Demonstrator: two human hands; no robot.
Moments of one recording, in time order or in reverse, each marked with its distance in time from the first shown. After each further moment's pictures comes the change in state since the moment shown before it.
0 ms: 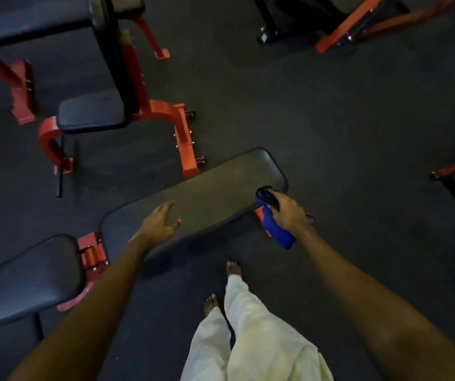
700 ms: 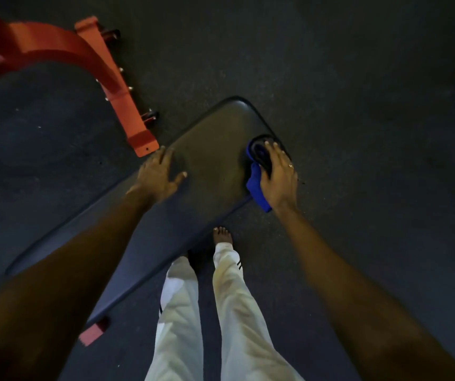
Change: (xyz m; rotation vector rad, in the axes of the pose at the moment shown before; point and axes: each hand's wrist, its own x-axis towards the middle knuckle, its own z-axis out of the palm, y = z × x) left_hand 0.371 0.033 0.126 0.267 -0.140 0.161; right_hand 0.216 0.101 0.123 0.137 0.294 0.197
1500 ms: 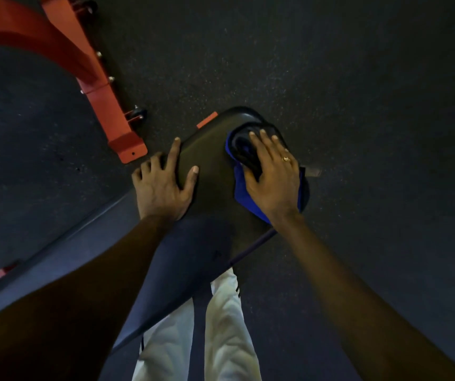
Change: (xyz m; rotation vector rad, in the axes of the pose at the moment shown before) left_hand 0.109 0.035 0.061 0.086 0.360 -0.080; right_hand 0.106 -0.013 0.053 -0.175 0.021 -0.199
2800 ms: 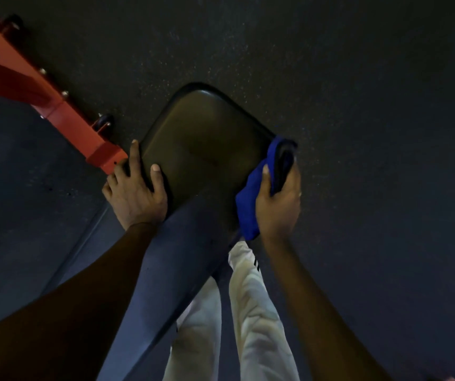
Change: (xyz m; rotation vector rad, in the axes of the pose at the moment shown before) left_hand 0.000 0.003 0.003 -0.006 -0.039 -0.055; right_hand -0.099 -0.005 0.011 0.497 0.338 0.840
